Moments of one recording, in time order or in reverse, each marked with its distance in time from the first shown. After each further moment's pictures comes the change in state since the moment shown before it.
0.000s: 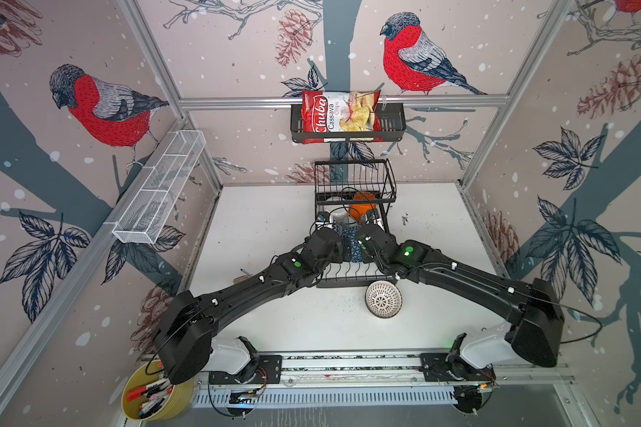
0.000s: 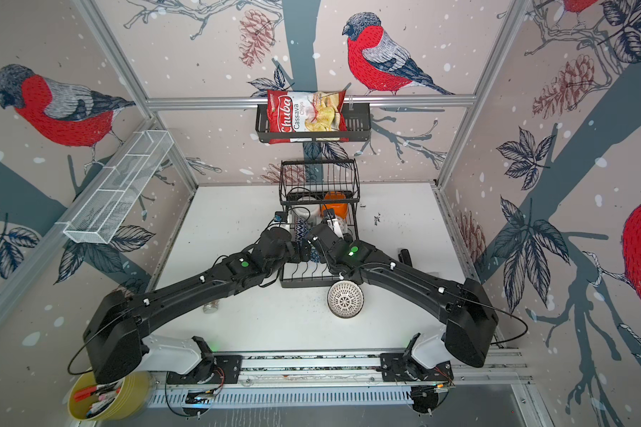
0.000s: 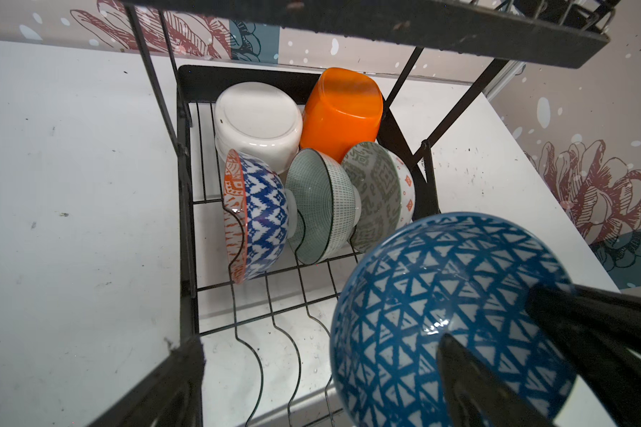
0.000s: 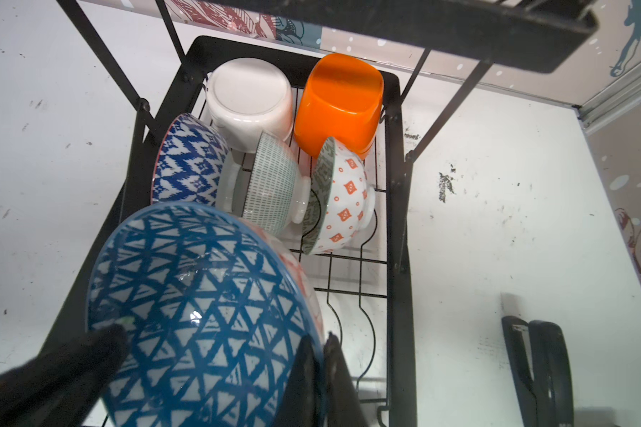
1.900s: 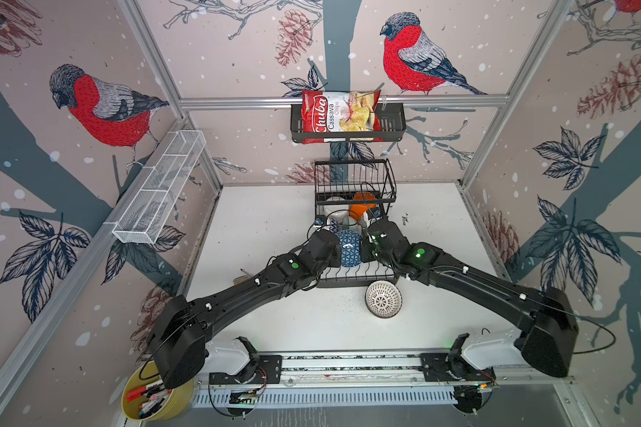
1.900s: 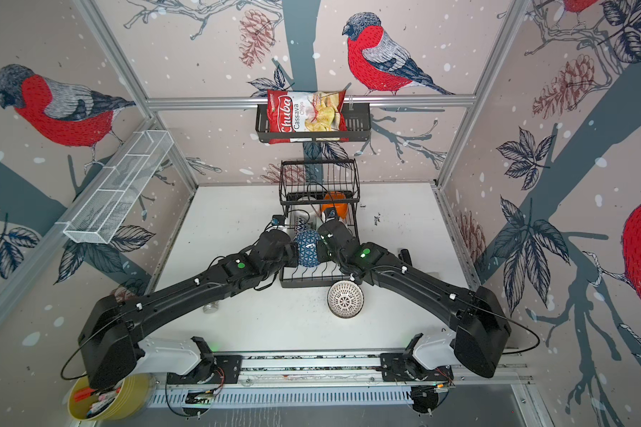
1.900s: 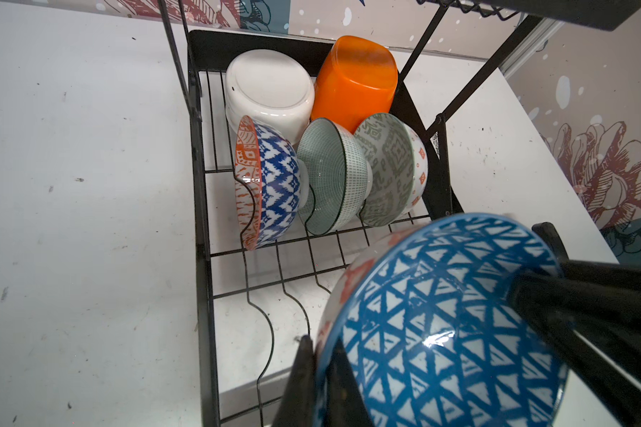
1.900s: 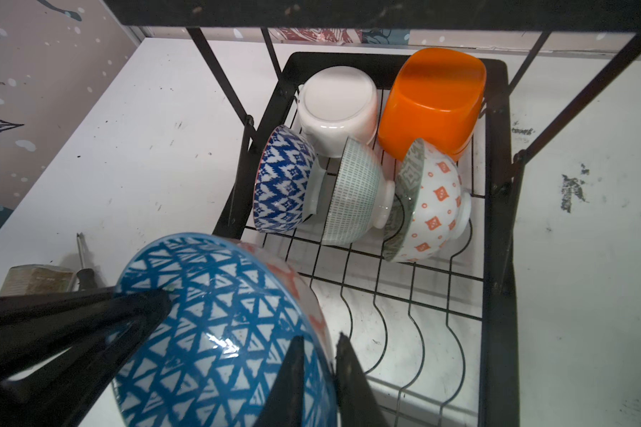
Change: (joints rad) left arm -0.011 -0.031 0.004 -0.112 0.012 -0.051; right arm -0.070 -0.066 -0.090 0.200 -0.319 -0.018
